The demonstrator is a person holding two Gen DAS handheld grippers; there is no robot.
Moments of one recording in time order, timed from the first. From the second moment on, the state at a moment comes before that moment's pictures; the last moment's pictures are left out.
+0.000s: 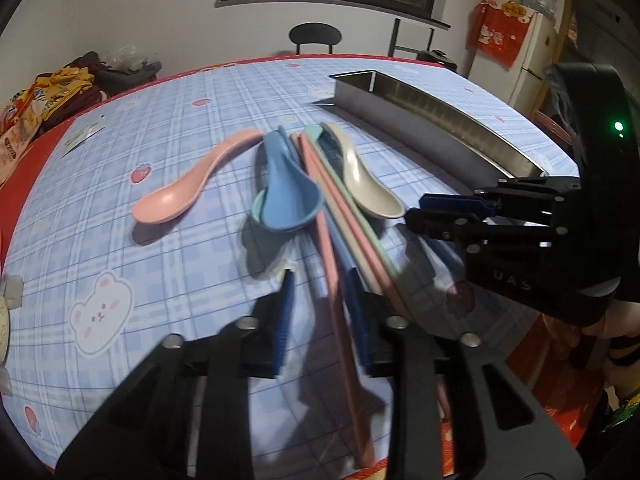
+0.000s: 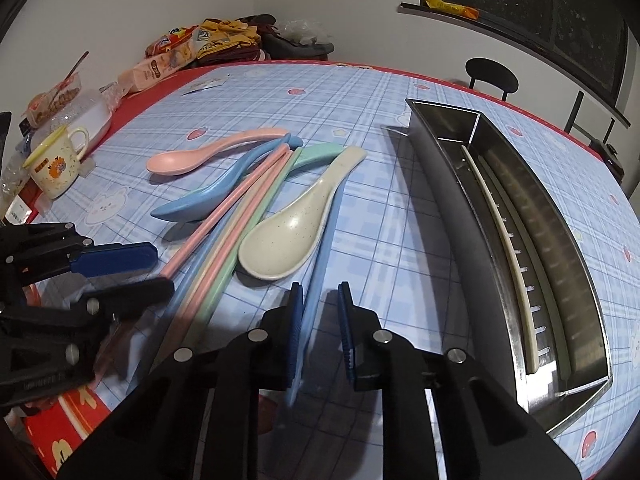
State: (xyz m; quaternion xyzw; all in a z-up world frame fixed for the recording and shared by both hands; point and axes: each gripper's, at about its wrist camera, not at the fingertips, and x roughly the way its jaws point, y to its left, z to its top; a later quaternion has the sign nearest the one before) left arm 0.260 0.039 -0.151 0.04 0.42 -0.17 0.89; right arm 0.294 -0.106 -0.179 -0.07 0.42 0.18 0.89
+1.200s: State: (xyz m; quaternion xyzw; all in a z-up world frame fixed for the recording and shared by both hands) left arm 0.251 0.039 -0.146 0.04 0.39 -0.17 0.90; right arm 0.292 -0.124 -0.175 -0.03 0.40 0.15 0.90
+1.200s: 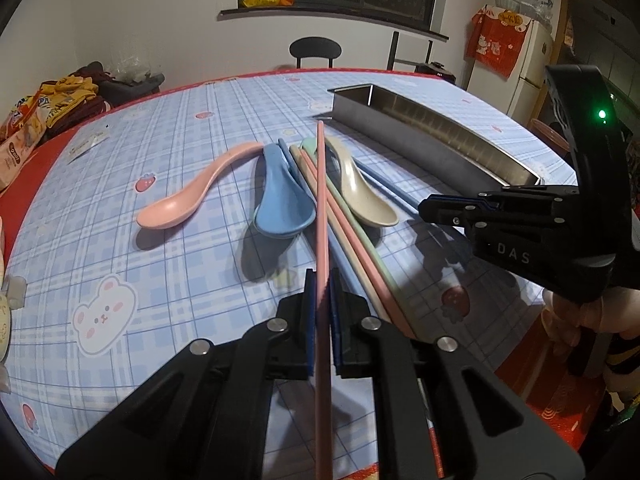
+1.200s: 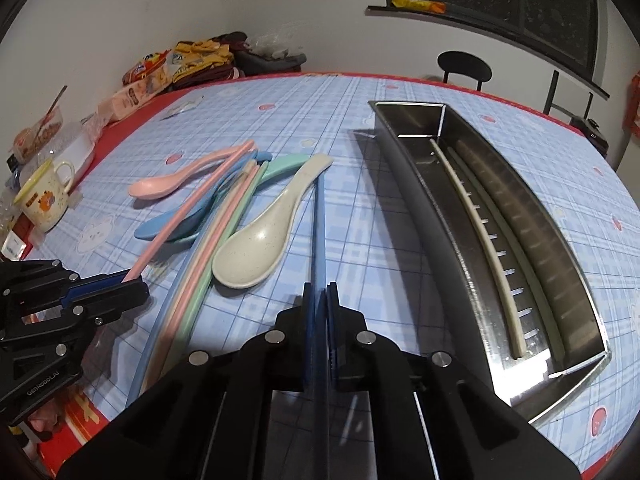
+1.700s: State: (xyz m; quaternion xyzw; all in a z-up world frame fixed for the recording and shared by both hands) left arm 0.249 0.046 -0.143 0.03 0.37 -0.16 0.91; right arm 0.282 -0.141 -0.164 0.01 0.36 0.13 0.92
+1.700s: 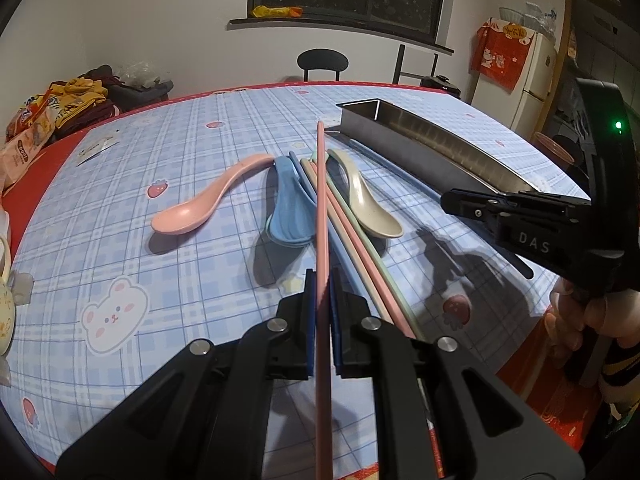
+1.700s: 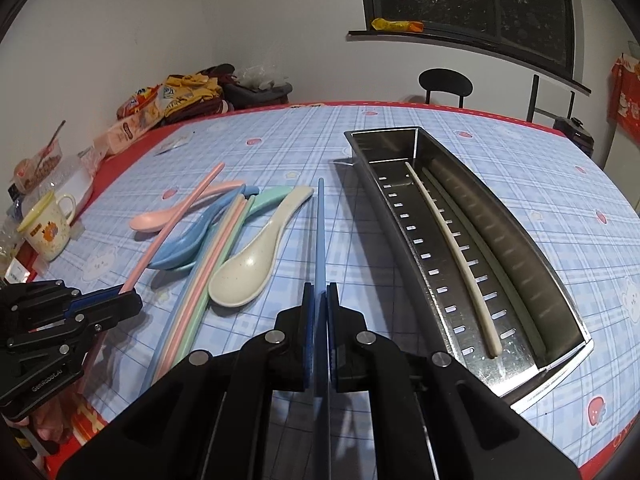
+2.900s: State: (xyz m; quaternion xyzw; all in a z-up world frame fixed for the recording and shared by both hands) left arm 0.300 -0.015 -0.090 -0.19 0.37 -0.17 0.89; right arm 0.330 -0.245 -0.126 0.08 0.30 0.22 0.93
